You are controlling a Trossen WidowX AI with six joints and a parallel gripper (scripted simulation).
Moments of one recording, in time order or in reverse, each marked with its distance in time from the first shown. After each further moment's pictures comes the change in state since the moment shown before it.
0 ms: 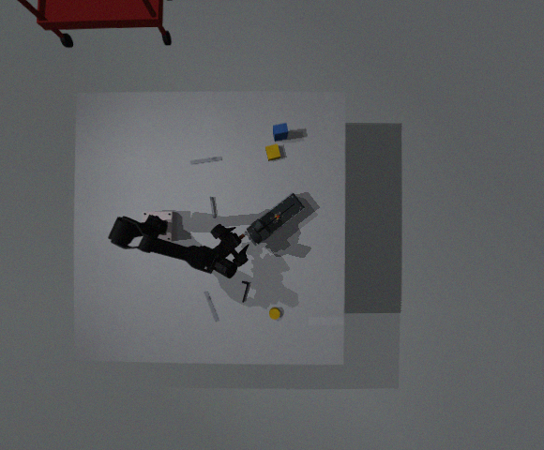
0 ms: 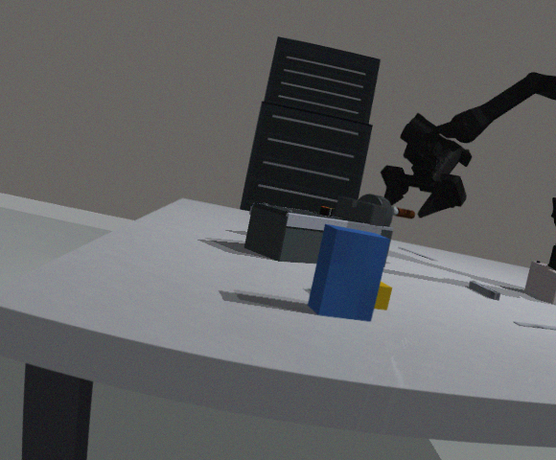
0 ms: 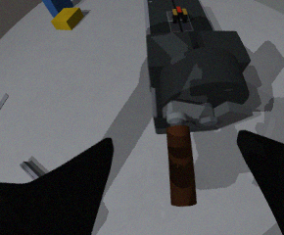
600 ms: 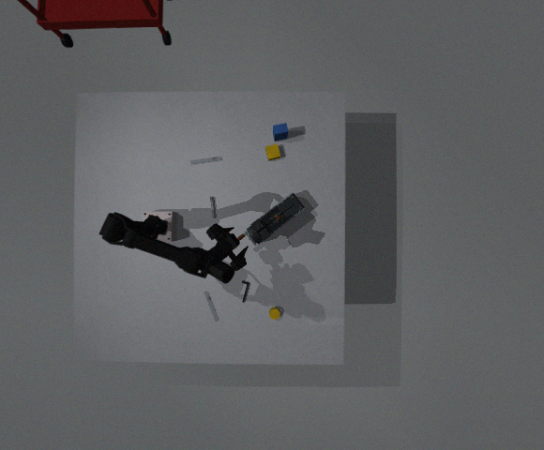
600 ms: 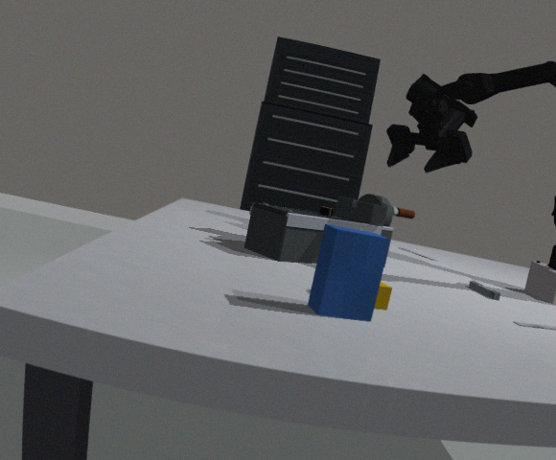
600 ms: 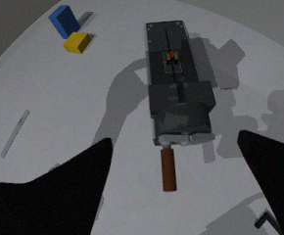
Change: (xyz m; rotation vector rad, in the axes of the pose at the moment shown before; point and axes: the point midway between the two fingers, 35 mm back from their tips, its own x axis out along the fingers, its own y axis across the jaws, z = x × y) arm -0.058 -0.001 0.061 0.005 0.007 -0.015
